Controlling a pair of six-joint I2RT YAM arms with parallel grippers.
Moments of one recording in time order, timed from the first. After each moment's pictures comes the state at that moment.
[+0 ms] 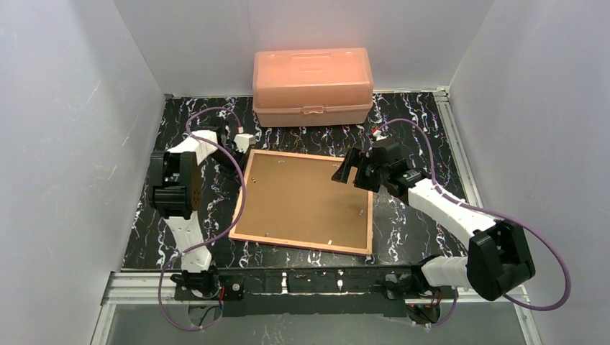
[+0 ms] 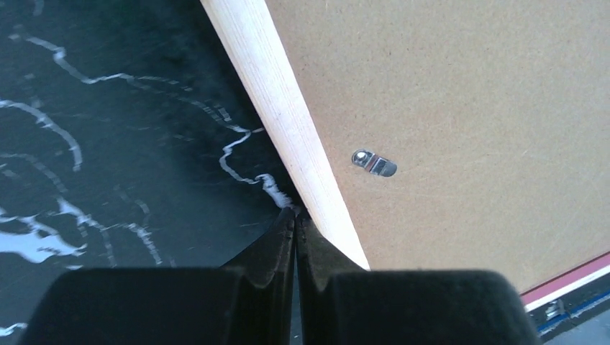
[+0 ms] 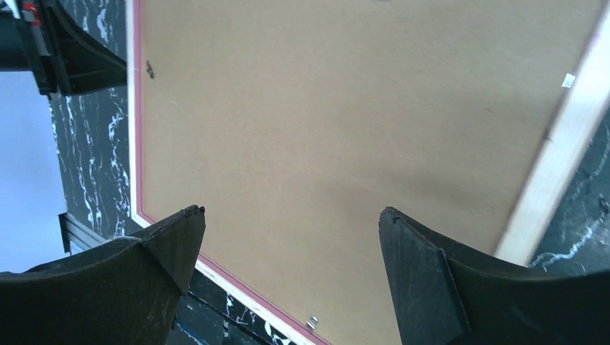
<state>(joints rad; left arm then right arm) -0.04 1.95 1.35 -0.82 0.34 0.41 0.51 1.27 0.82 -0.26 -0.20 0.70</state>
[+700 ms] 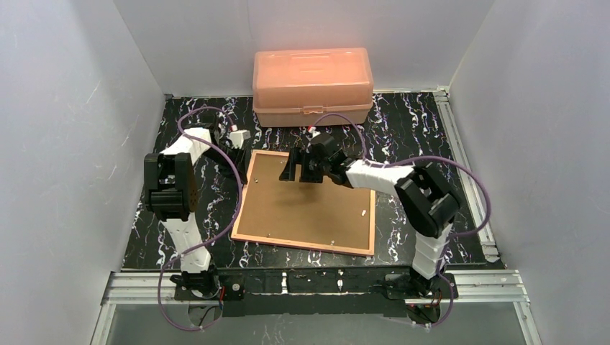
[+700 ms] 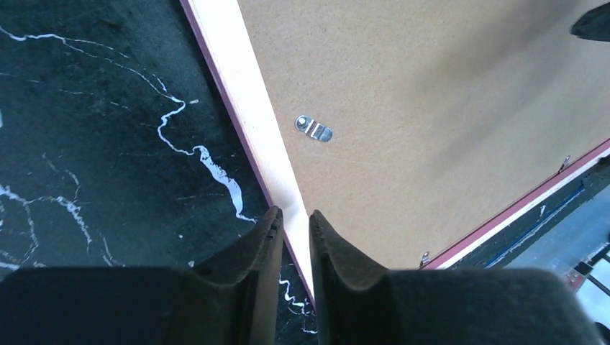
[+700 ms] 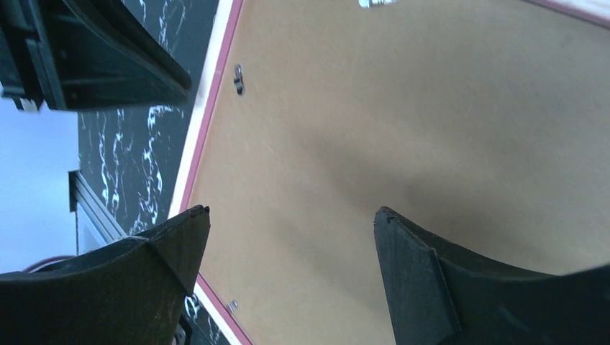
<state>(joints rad) -0.01 1.92 1.38 -0.93 0.53 0.31 0.76 1.83 1.14 0.03 -0.25 0.72</state>
